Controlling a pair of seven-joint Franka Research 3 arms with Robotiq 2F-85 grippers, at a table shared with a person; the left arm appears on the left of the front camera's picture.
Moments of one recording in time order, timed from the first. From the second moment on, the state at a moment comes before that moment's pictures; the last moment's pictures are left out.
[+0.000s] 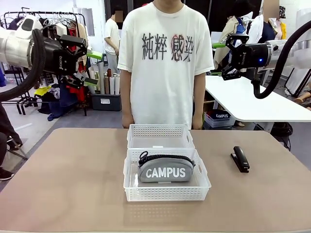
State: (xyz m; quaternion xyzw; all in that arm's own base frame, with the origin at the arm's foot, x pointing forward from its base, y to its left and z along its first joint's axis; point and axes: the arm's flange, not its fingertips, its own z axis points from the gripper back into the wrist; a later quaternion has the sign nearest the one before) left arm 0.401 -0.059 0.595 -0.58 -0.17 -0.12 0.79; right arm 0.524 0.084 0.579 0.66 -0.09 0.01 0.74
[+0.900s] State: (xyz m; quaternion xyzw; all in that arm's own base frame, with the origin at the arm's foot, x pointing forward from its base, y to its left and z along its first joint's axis) left arm 0.427 -0.026 0.590 -0.66 -0.06 -0.06 0.74; right arm 0.524 0.084 0.579 0.66 -0.09 0.01 0.74
